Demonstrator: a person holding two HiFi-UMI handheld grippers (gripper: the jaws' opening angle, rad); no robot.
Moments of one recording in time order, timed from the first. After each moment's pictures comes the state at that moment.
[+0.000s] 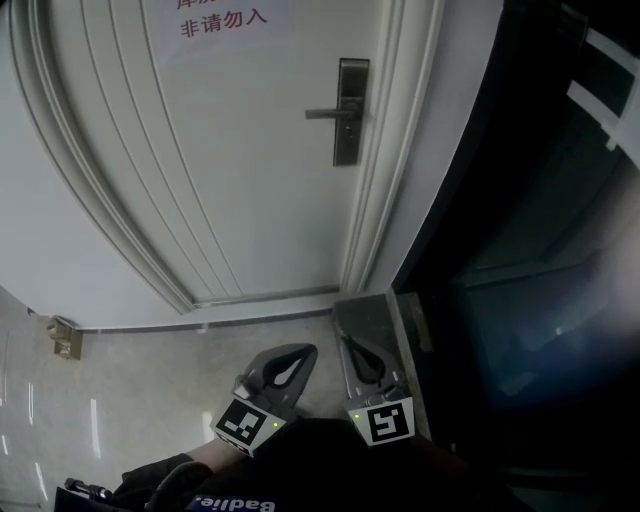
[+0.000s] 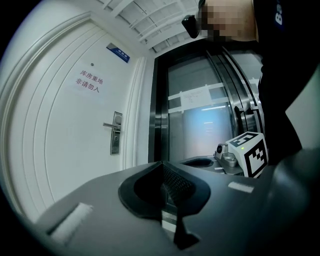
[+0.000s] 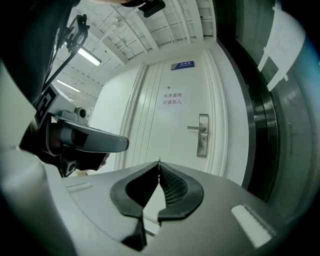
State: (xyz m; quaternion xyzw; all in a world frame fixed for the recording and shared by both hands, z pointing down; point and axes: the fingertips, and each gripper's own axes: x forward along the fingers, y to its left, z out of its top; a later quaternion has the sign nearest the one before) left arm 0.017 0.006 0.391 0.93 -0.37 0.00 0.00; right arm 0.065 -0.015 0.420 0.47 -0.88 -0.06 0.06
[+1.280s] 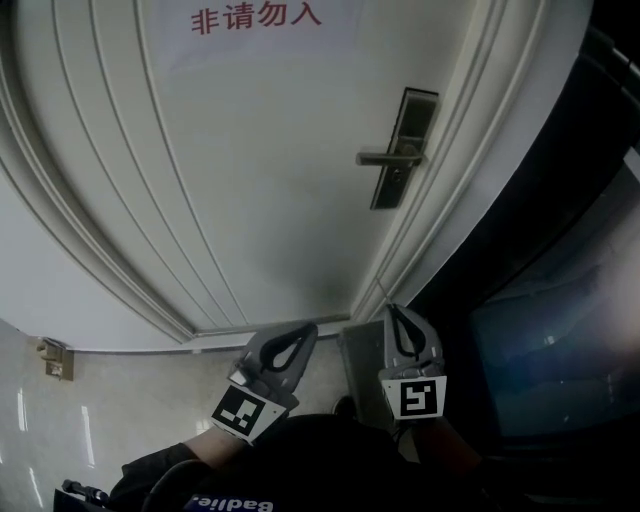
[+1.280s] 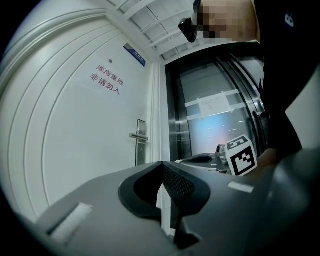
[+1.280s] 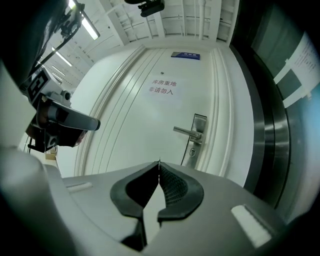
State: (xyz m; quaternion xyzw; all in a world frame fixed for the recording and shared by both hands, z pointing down) left arm -0.088 -0.196 0.350 0.92 -0.38 -0.04 -0.02; right arm 0.034 -0.238 0.377 0.55 -0.82 -0.13 0.11
